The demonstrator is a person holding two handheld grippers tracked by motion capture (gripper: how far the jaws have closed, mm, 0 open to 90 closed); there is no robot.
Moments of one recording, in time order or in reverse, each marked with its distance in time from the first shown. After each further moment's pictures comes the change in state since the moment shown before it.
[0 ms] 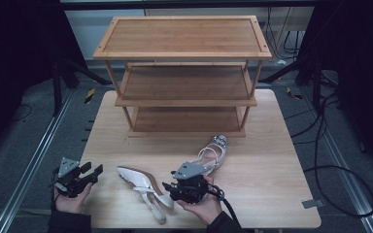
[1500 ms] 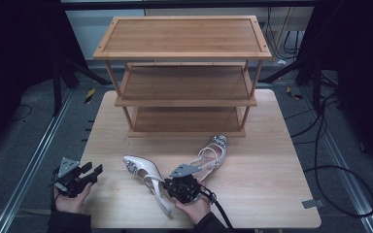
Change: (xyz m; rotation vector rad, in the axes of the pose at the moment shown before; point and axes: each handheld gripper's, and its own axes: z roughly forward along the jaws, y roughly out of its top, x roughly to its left) left arm 0.001 0.000 0.001 0.003 -0.010 0.006; right arm -0.006 -0.023 0.040 0.033 0.014 0.183
